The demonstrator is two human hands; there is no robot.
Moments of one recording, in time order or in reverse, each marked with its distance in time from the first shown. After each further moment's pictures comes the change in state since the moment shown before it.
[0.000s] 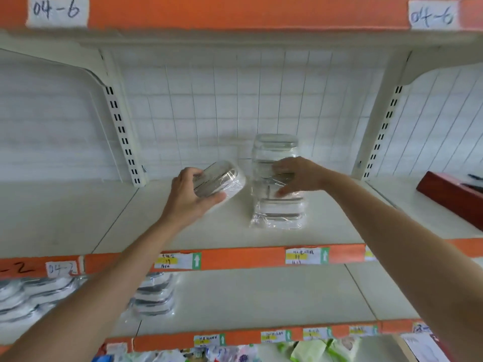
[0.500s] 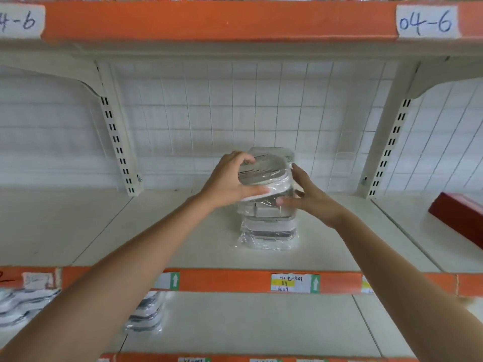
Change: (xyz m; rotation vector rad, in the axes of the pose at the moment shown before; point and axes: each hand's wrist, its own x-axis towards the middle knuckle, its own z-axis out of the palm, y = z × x) left_hand 0.071 0.071 0.069 0.099 -0.124 0.280; right_hand -0.025 0.039 0.012 0.821 0.079 -0.080
